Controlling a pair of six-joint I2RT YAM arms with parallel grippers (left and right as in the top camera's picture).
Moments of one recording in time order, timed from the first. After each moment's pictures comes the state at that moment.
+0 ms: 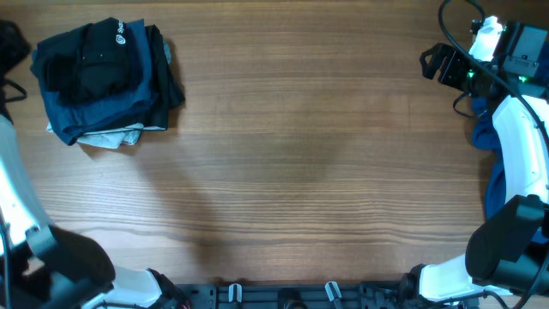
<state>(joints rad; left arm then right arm) 0.56 1.67 1.63 -0.46 0.26 -0.26 -0.27 1.69 1.36 -0.53 -0.31 0.10</state>
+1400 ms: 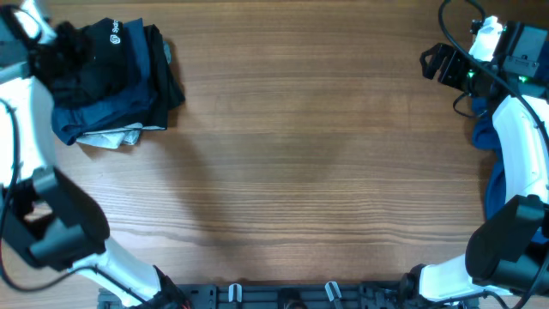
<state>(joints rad) 0.41 1.92 1.64 -0.52 0.50 -0.40 -0.27 1.69 1.36 -0.53 -0.31 0.10</state>
